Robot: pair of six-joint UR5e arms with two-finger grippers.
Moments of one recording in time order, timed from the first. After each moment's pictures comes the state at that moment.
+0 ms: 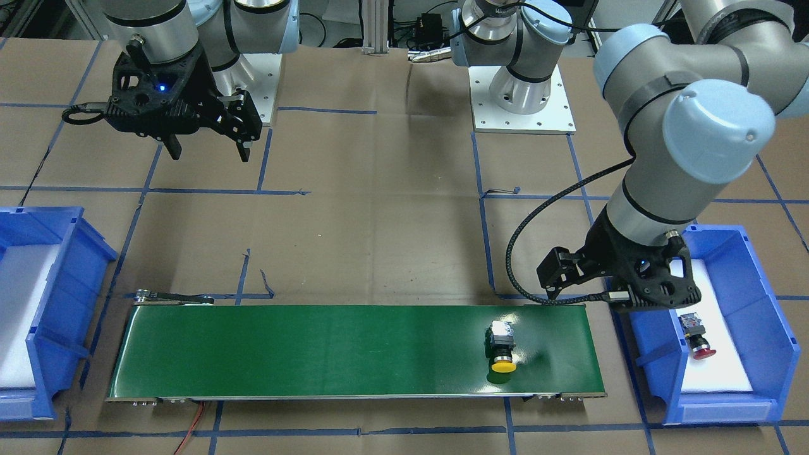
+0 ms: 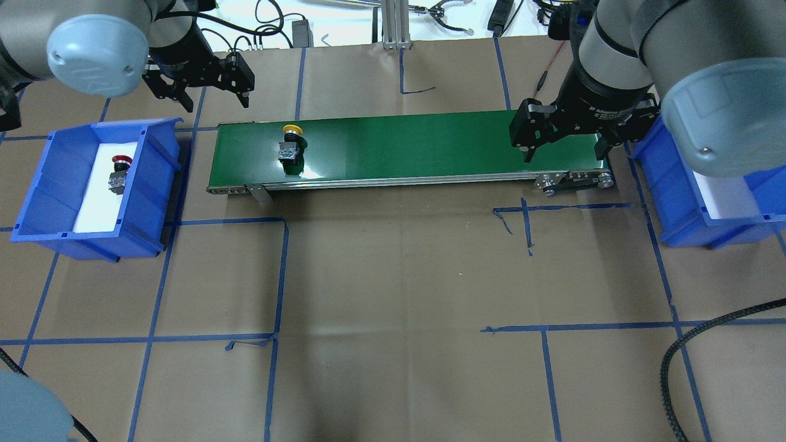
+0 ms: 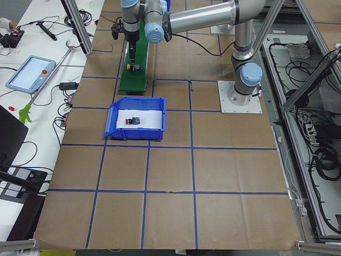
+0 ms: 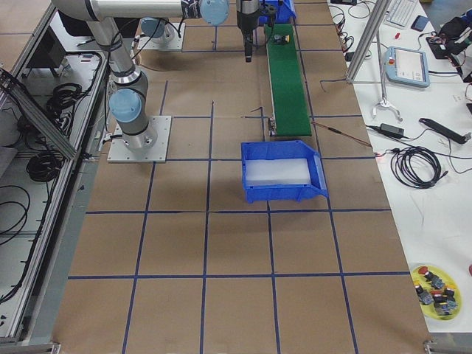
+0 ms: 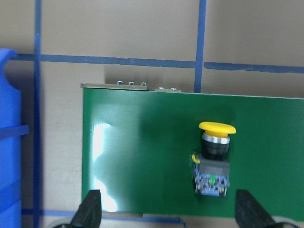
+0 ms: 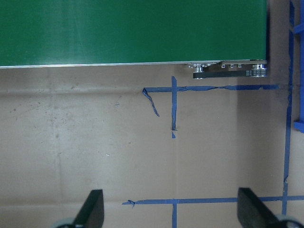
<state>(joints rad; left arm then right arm) -1.50 -1.87 -1.43 -1.33 1.59 0.02 1.63 -1.63 1.66 -1.67 -1.58 0.08</state>
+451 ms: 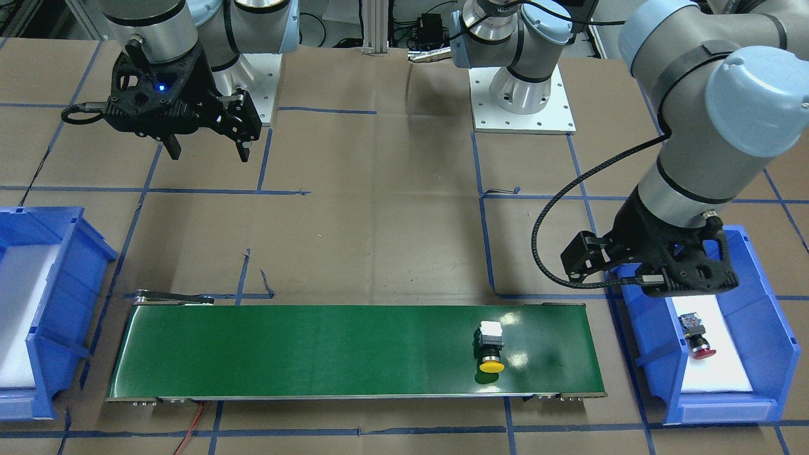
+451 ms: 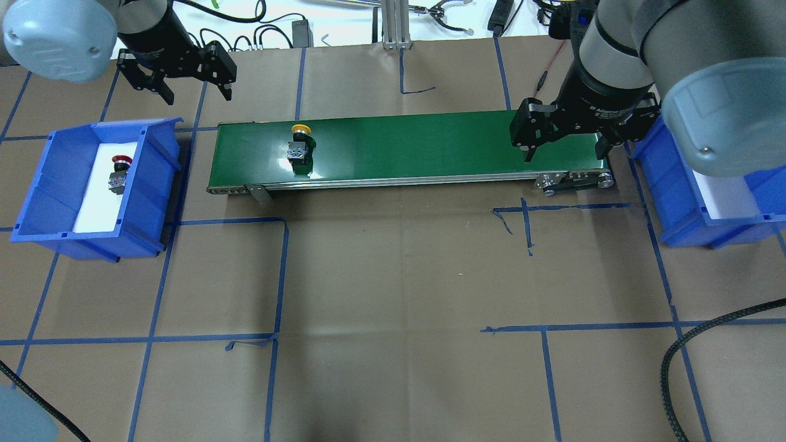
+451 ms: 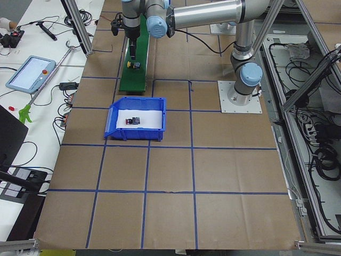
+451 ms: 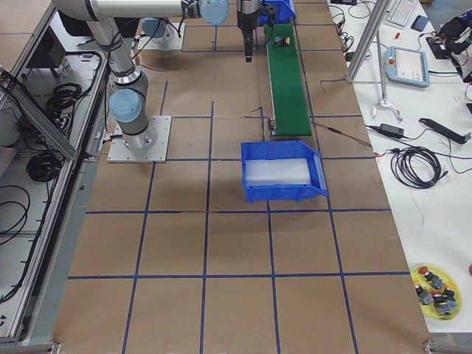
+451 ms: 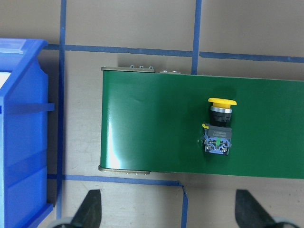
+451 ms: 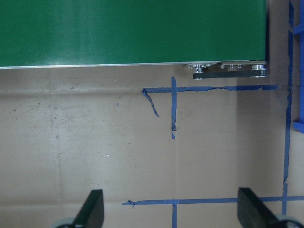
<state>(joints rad) -1.43 -1.84 -1.41 -1.37 1.59 0.10 1.63 -1.63 1.66 -1.67 -1.58 0.08</state>
